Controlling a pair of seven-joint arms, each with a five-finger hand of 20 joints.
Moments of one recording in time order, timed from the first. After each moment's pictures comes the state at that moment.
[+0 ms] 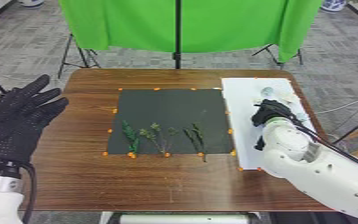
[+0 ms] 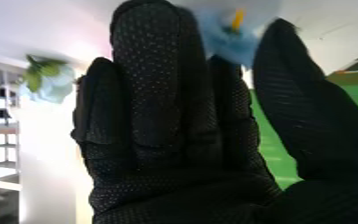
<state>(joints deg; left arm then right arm) 139.0 -50.2 -109.7 -137.8 31.9 18.3 16.9 -55.5 -37.4 26.5 -102.8 -109.7 4.9 63.4</state>
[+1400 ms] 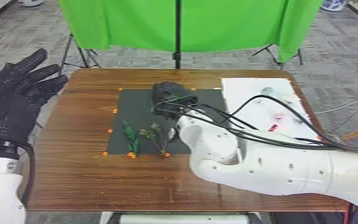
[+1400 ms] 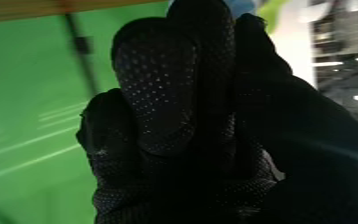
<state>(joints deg) 131.1 -47.2 -109.0 -137.0 32.7 17.5 16.7 -31.4 -60.0 0.5 -103.5 -110.5 16.8 45.1</state>
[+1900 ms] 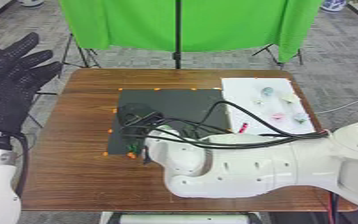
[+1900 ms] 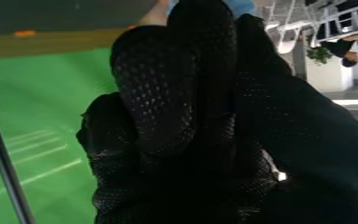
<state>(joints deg) 129.9 -43.7 -110.2 -136.4 31.8 17.3 19.9 -23.1 -70.8 -12.5 -99.5 -102.2 19.2 44.7</state>
